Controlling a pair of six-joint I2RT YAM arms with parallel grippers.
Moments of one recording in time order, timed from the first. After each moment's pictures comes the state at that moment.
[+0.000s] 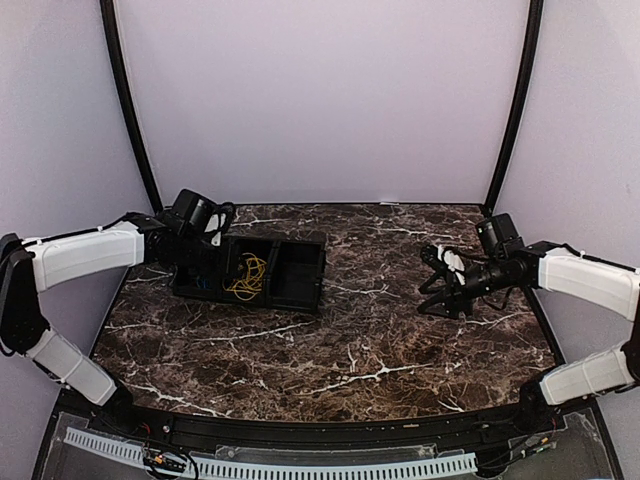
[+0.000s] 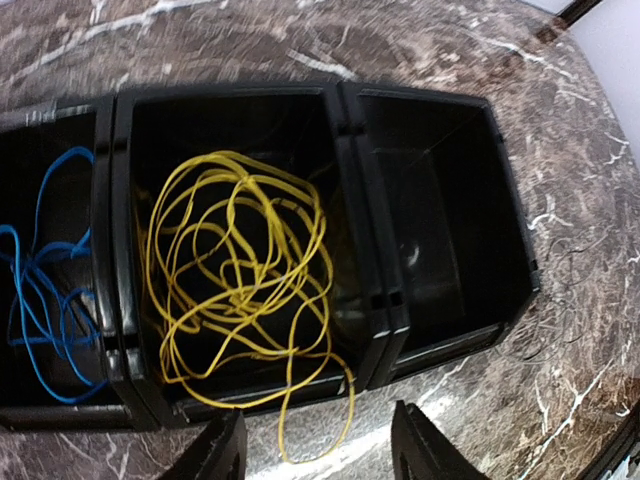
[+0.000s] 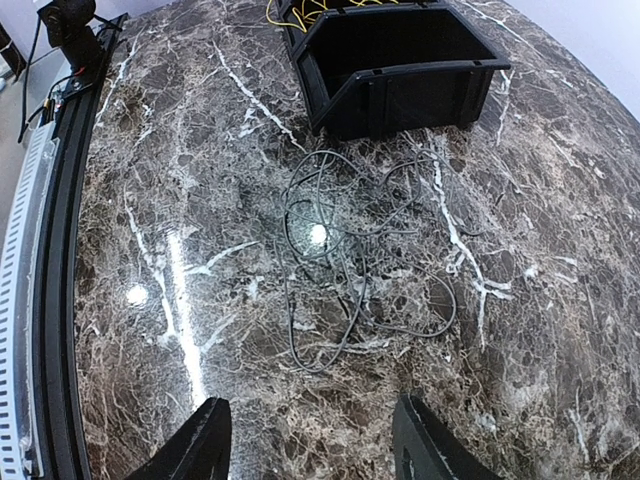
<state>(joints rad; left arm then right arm) -0.52 1.44 1.05 -0.46 0.06 -0.37 0.34 1.23 0.75 -0.48 -0.75 -0.68</state>
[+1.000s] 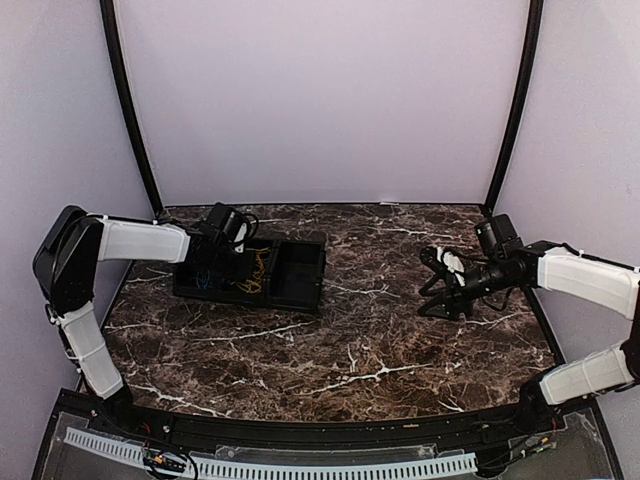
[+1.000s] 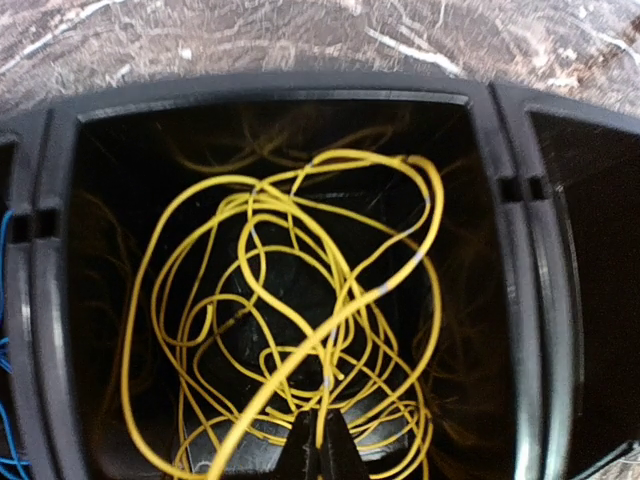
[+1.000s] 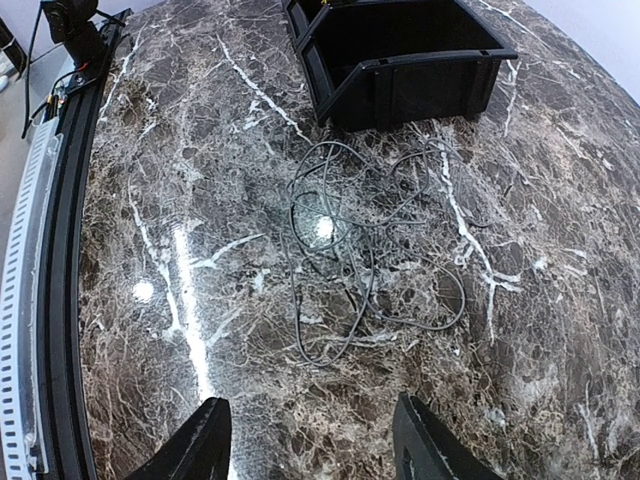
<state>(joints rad) -0.51 1.78 1.12 -0.27 -0.08 -0.34 0.34 1.24 0.76 -0.50 -0.75 -0.69</state>
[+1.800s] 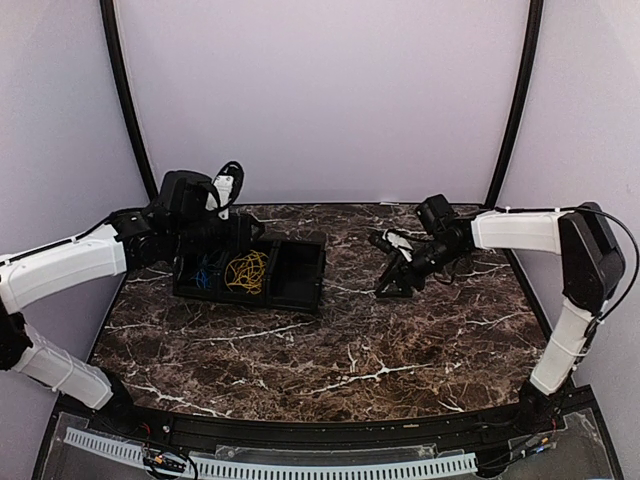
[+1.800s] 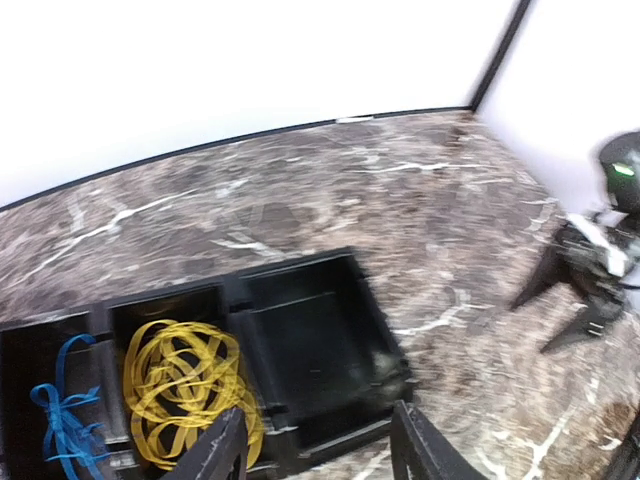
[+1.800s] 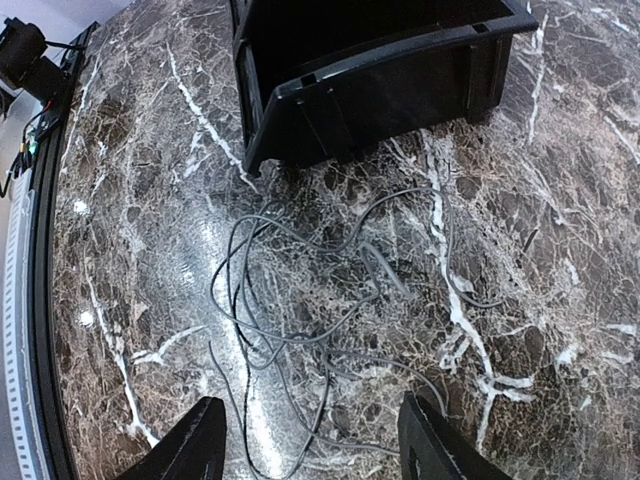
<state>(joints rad) -0.67 1.33 1.09 -0.28 -0.13 -0.27 0.48 1.74 1.16 -0.51 -0.70 -0.51</state>
